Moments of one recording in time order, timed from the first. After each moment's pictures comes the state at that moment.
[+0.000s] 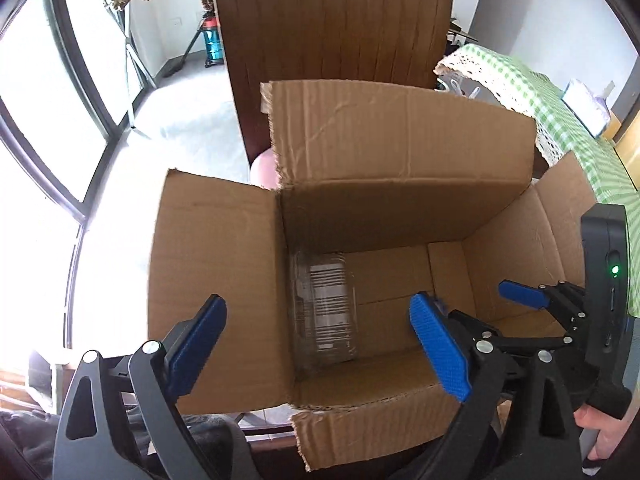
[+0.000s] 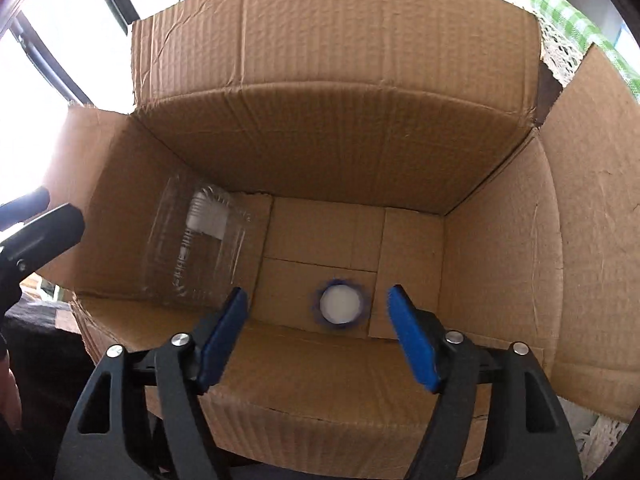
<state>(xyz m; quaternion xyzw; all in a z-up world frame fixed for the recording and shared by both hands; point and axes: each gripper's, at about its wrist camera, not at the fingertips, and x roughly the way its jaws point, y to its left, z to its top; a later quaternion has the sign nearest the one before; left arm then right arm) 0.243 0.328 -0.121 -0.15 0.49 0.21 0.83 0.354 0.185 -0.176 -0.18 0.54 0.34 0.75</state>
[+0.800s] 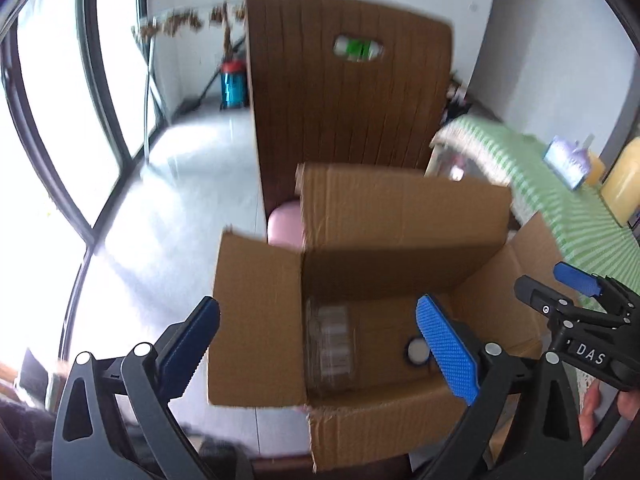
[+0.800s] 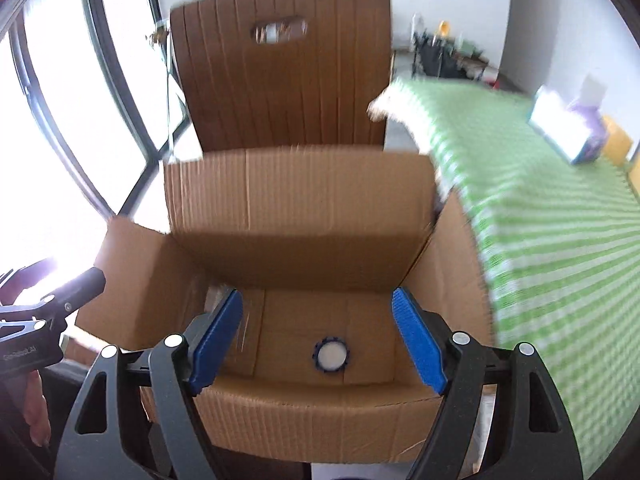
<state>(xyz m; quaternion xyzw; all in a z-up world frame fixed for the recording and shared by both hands) 0.205 0.325 -0.060 -0.14 0.38 0.24 0.88 0.334 0.148 -0.062 -0.12 0.39 0.32 0.86</state>
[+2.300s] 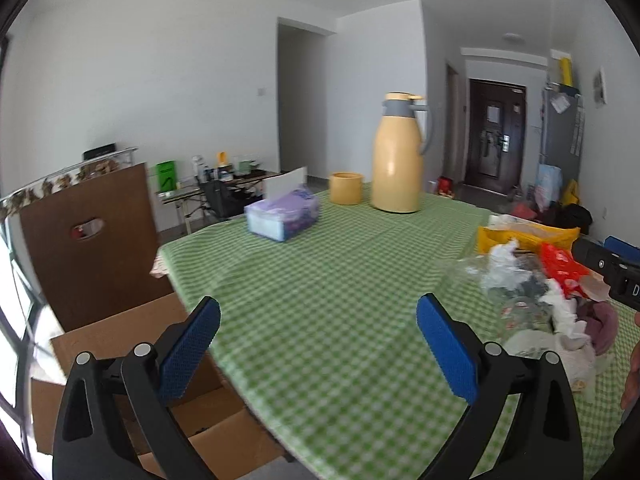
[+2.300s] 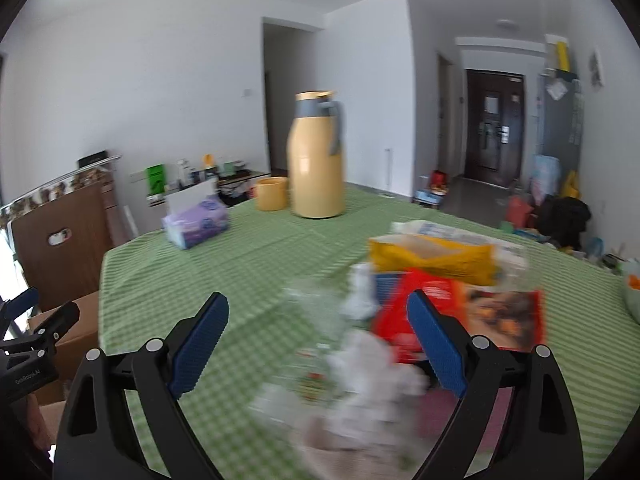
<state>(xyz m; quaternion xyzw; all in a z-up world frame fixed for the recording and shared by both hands) 0.249 -0.029 0.016 0.02 0.21 -0.05 0.98 0.220 -0.265 0.033 0.03 0.21 -0.04 0.98</state>
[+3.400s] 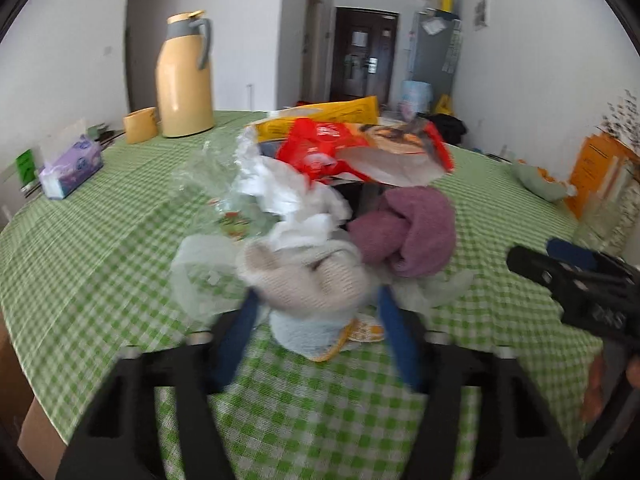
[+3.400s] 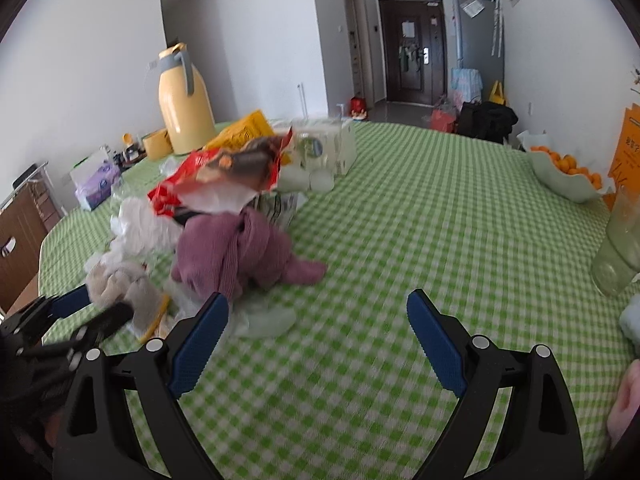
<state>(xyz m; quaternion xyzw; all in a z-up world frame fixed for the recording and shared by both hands) 0.209 -0.239 -0.055 0.07 0.32 -0.28 0.90 0.121 -0.404 -0.032 0.12 0.32 -0.14 0.93</state>
